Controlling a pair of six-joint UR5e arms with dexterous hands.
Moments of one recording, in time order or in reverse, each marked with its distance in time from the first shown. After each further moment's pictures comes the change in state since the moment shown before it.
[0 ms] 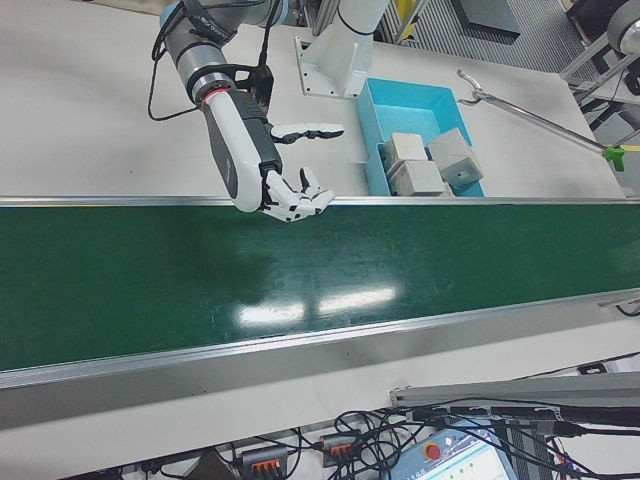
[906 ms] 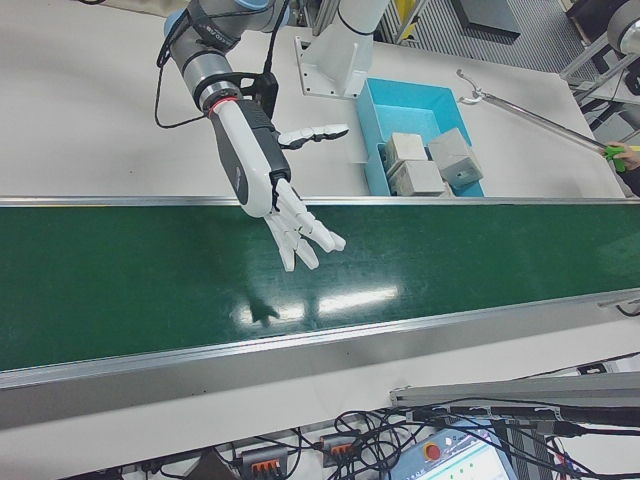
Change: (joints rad) left arm 0.000 0.000 0.000 0.000 0.000 0.000; right arm -0.014 0.010 -0.042 0.041 -0.010 0.002
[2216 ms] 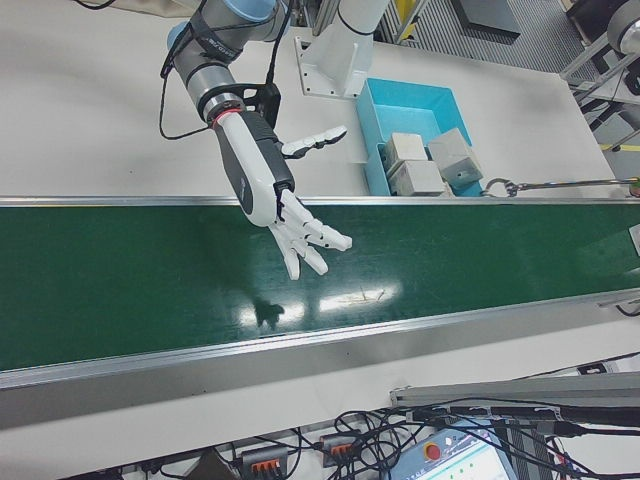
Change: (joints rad) left arm 0.000 0.000 0.000 0.000 0.000 0.000; right arm -0.004 0.015 -0.026 0.020 0.002 0.003
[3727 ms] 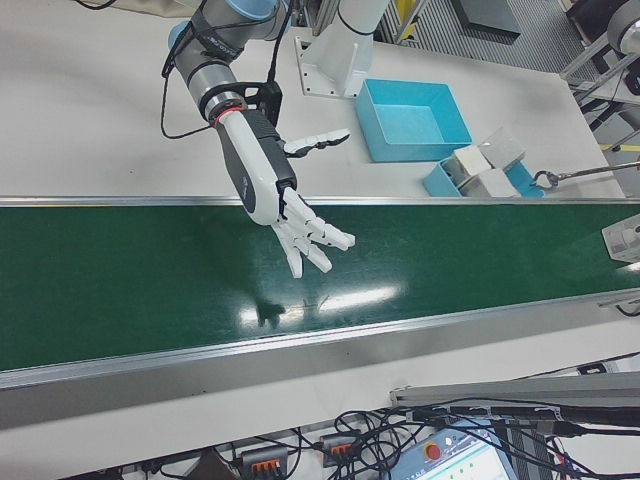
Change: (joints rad) left arm 0.000 0.000 0.000 0.000 0.000 0.000; right arm 0.000 0.002 0.006 0.000 0.000 0.003
